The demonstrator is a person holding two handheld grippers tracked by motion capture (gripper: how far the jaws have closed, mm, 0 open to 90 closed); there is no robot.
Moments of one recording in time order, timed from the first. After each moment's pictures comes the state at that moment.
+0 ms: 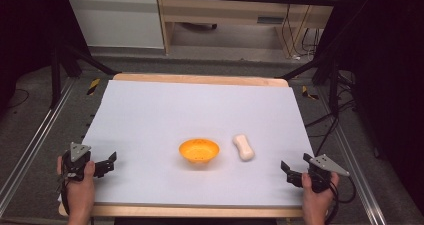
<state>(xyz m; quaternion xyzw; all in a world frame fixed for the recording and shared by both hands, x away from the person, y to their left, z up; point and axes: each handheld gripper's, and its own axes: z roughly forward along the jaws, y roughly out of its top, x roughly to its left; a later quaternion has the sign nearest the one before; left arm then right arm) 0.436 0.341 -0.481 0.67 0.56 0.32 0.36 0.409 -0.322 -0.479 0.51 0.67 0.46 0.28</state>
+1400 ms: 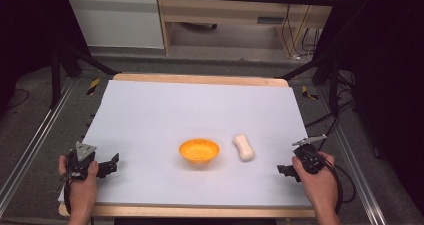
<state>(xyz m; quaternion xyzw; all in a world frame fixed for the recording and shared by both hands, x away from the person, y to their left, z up) 0.438 0.333 -0.482 0.69 0.55 0.33 0.33 0.453 -0.298 -0.434 0.53 0.81 0.23 0.10</state>
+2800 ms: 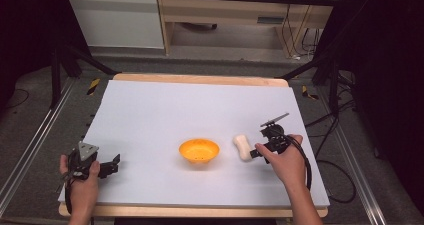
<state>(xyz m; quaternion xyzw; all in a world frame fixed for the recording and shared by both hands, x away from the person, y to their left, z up) 0.440 0.329 -0.482 0.70 0.54 0.33 0.32 0.510 -0.215 -0.419 0.55 0.81 0.19 0.06</state>
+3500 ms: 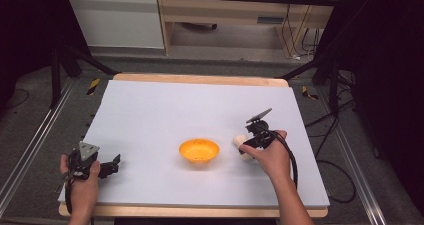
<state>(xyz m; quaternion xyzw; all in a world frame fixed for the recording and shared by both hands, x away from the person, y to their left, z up) 0.440 0.329 -0.483 0.70 0.54 0.33 0.32 0.531 -0.178 -0.428 0.55 0.82 0.16 0.05</state>
